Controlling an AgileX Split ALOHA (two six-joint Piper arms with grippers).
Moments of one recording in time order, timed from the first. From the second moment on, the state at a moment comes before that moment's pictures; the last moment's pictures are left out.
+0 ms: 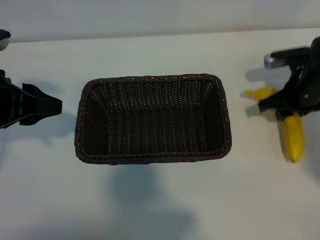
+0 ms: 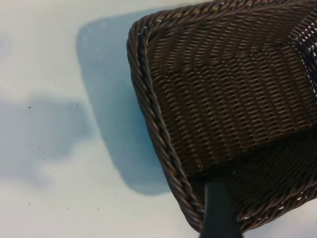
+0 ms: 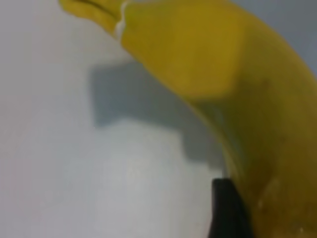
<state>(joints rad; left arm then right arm) -0.03 1.13 -0.83 -0.54 0.75 0.41 0.18 1.84 -1.07 -0.02 0.65 0.05</state>
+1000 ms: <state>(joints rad) -0.03 1.13 -0.83 -0.54 0.75 0.41 0.42 1.61 -1.21 0.57 0.74 -0.44</state>
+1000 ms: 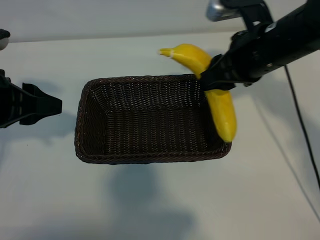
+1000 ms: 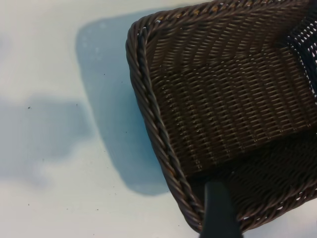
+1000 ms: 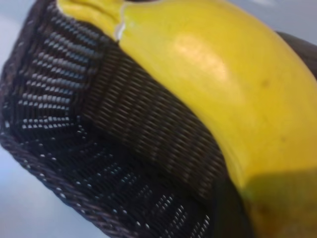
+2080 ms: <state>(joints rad) -0.03 1.13 -0.83 -0.55 0.75 0.41 0.47 1.79 -1.21 0.89 0.68 -0.79</state>
